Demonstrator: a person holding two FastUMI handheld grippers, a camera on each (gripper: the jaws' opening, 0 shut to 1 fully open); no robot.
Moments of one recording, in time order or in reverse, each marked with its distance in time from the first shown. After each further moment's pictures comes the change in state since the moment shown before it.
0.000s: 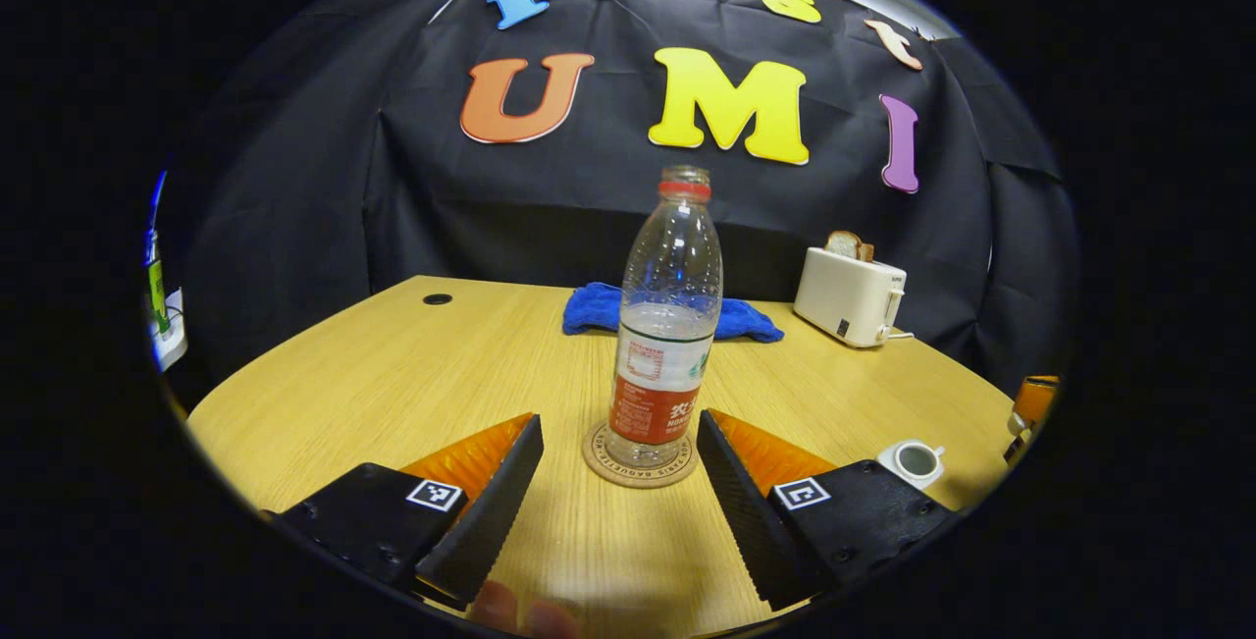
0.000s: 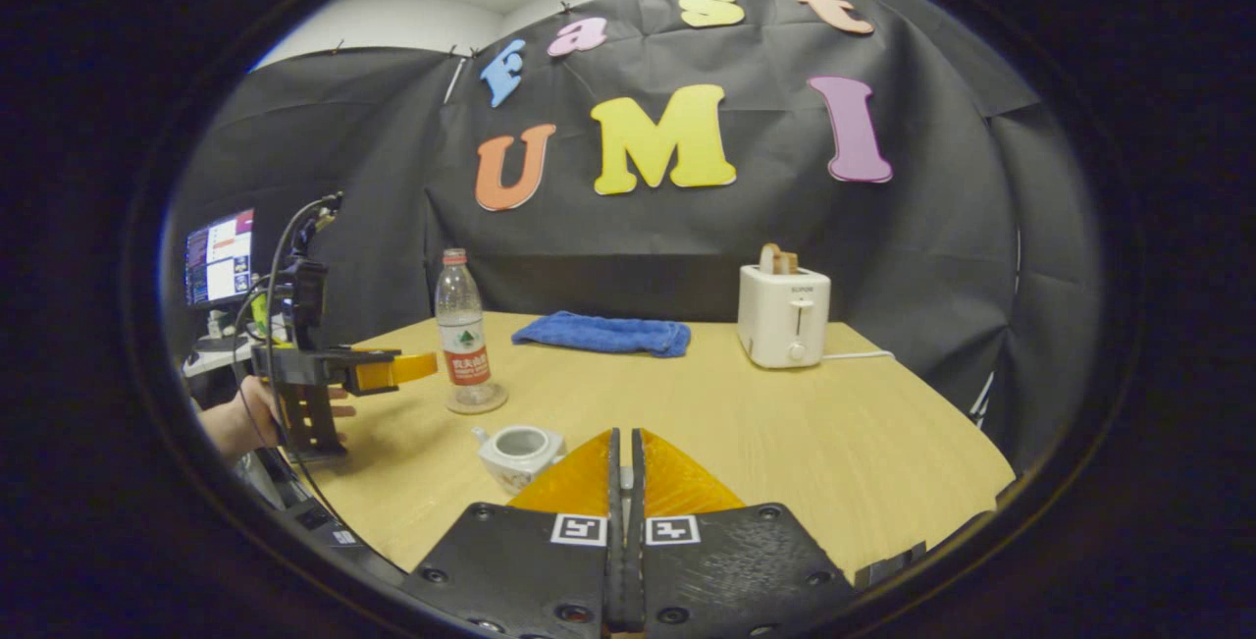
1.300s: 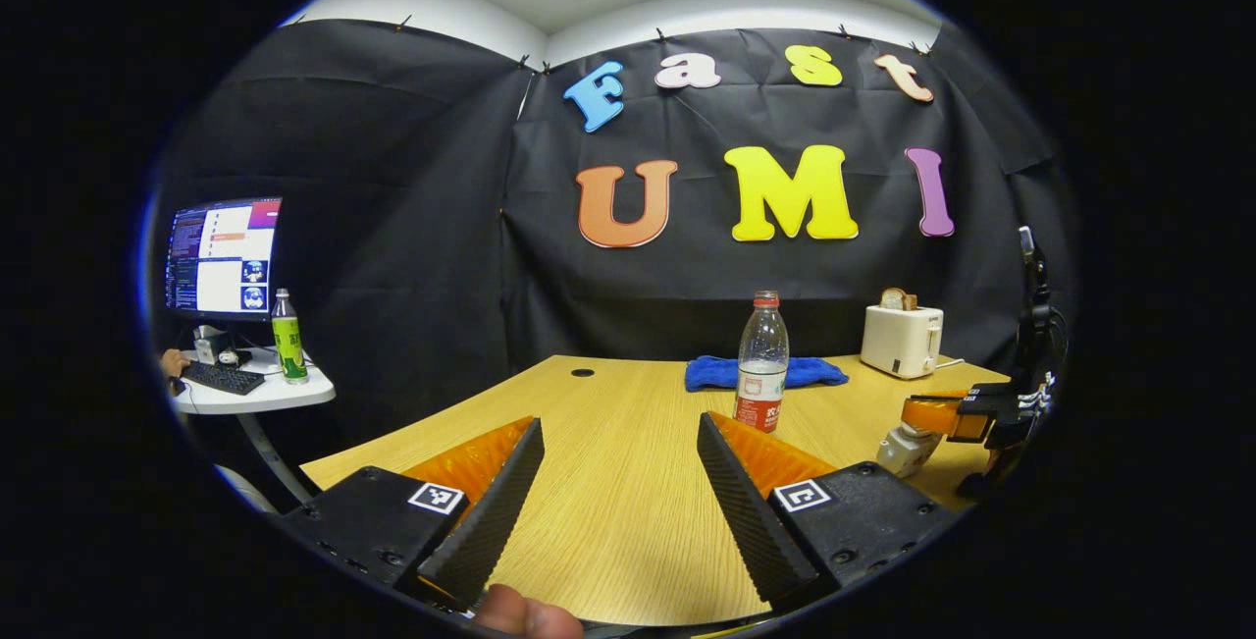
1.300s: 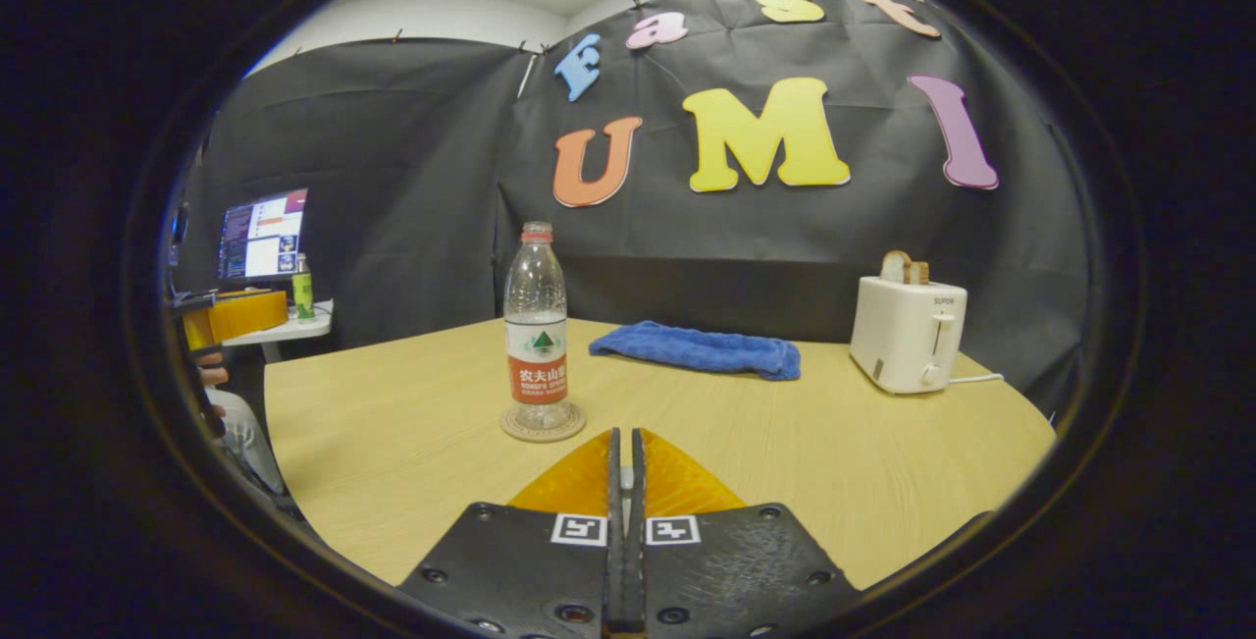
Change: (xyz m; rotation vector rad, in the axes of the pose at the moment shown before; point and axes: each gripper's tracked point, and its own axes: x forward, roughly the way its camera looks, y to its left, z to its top) left arm -0.150 0.070 0.031 0.068 -0.229 0.253; right arm 0.093 0.077 -0.020 -0.067 -0.035 0.181
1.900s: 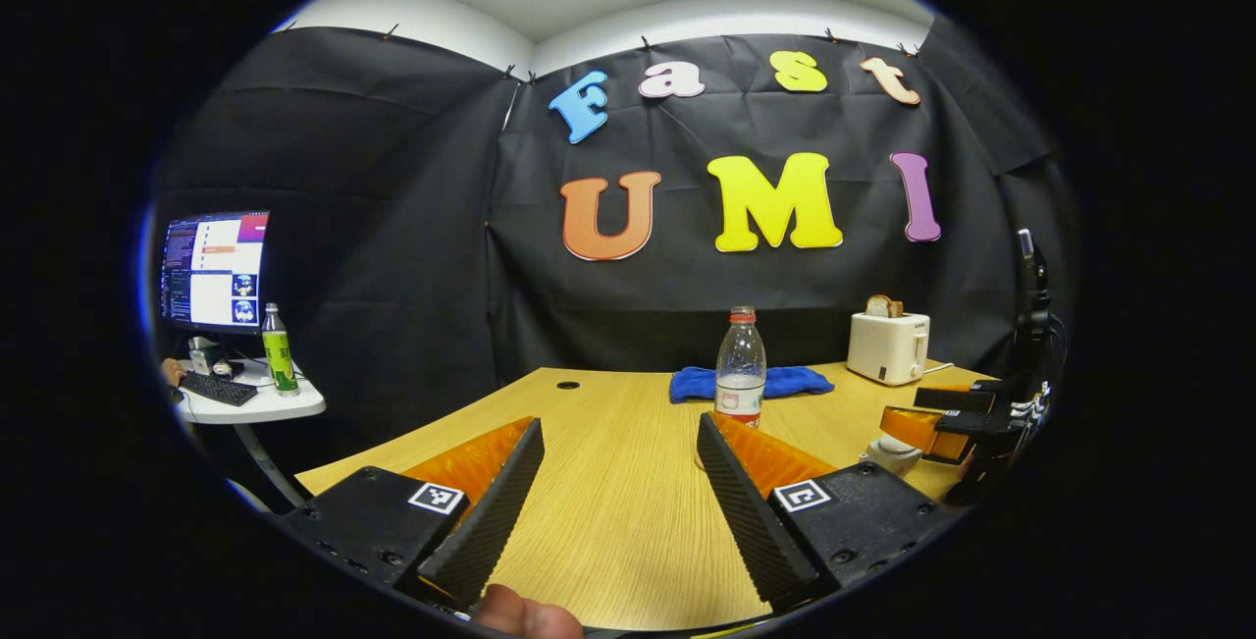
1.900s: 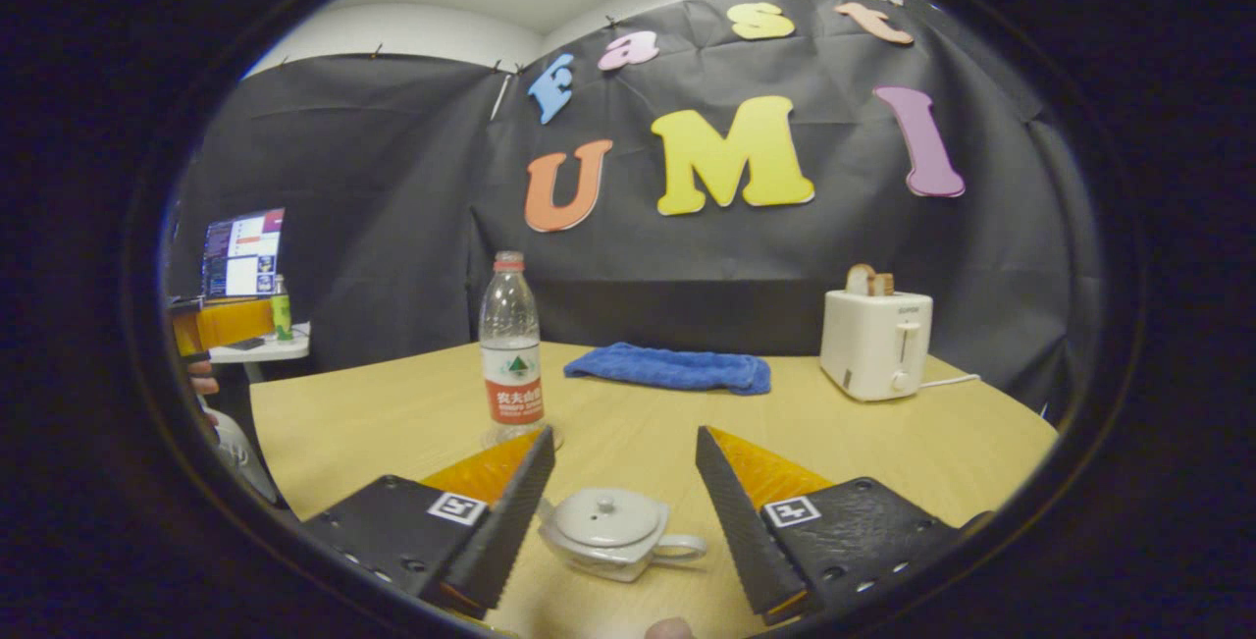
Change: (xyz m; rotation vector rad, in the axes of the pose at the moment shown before) left arm -0.002 -0.024 0.018 0.007 -0.035 -0.033; right arm -0.019 -0.024 0.027 0.047 -0.113 -0.117
